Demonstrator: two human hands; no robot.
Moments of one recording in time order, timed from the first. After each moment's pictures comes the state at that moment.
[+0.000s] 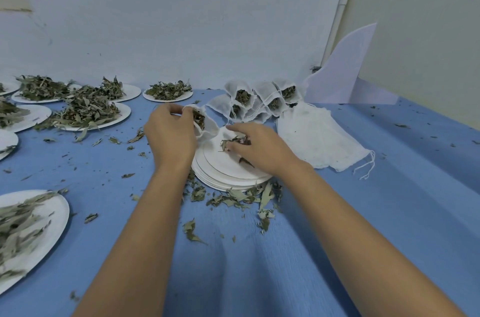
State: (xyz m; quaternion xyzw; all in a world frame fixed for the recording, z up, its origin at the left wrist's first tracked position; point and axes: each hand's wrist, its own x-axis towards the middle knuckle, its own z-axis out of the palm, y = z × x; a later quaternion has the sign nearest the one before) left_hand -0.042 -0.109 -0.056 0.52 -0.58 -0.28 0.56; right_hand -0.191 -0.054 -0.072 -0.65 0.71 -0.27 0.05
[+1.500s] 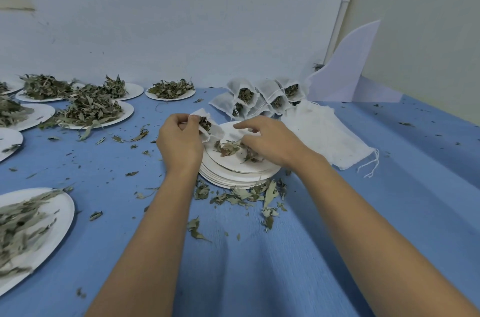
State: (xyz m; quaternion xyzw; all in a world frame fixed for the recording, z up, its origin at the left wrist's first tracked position) left_hand -0.051 -0.114 -0.079 0.48 -0.52 -0.39 0.58; right_hand -0.199 -0.050 -0.059 -0.64 0.72 -0.25 0.08
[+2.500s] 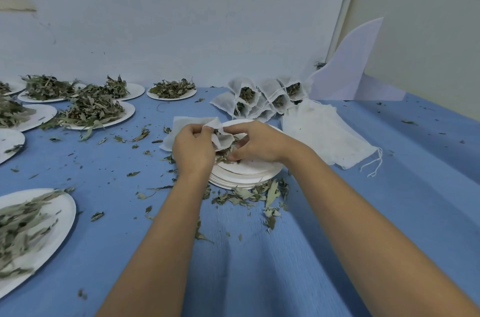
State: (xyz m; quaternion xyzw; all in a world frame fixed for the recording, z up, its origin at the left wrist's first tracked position) left_hand -0.065 -0.112 -0.094 0.50 -0.54 -0.42 0.53; right_hand -0.189 -0.063 -0.059 -0.65 0.68 -0.26 0.23
